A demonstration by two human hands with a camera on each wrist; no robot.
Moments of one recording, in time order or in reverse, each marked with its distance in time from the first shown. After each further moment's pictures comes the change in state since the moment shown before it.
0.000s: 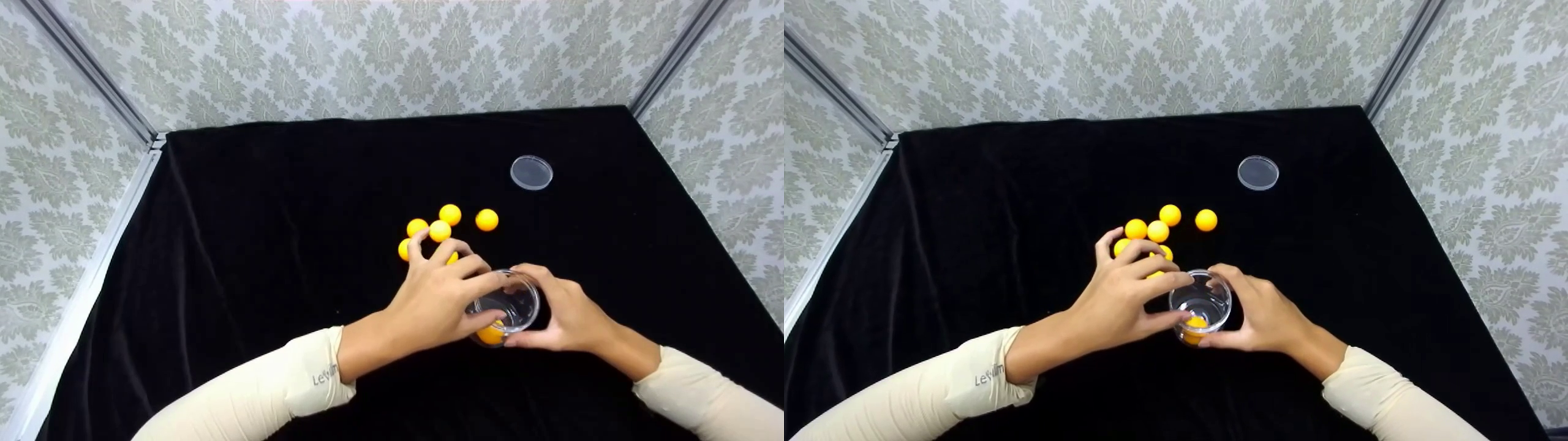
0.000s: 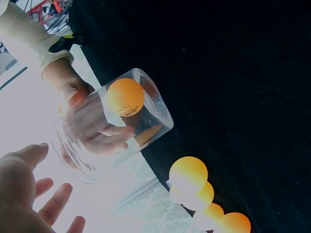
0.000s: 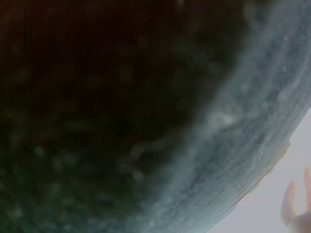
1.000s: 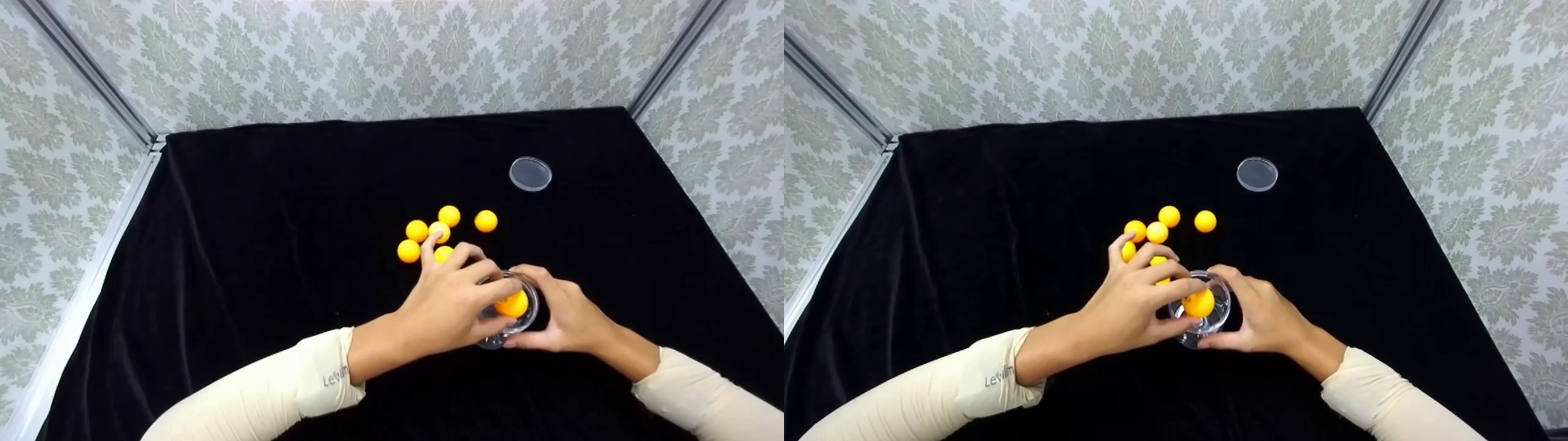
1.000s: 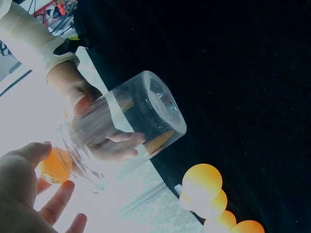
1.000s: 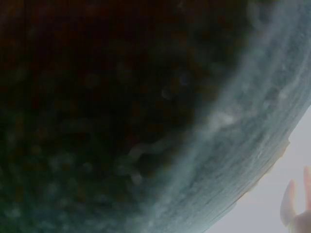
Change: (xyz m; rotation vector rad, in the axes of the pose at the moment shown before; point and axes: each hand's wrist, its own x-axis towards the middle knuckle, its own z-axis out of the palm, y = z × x) left_hand 0.008 0.011 0.006 0.008 -0.017 0.024; right_hand -0.003 0.001 0.000 -0.053 0.001 0.015
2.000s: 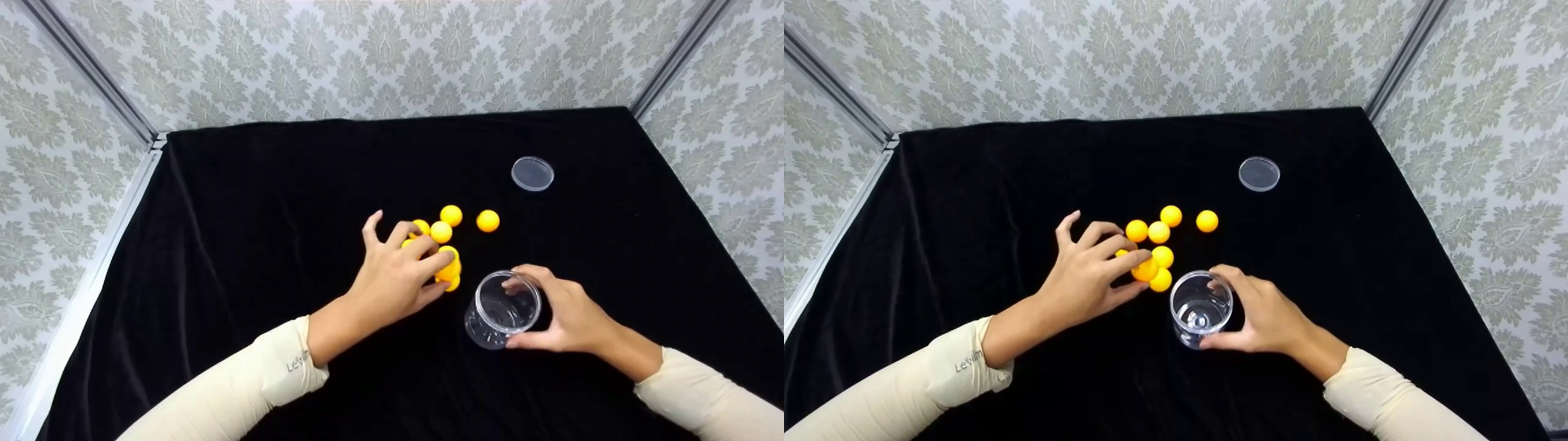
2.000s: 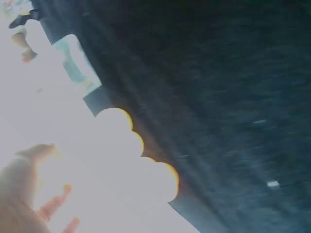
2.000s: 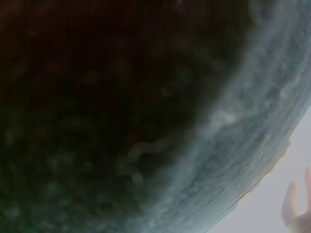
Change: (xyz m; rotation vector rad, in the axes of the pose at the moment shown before) left_hand -0.036 -0.067 -0.005 0.135 0.021 -0.064; right_hand 0.004 -0.001 0.000 0.093 -0.008 -0.004
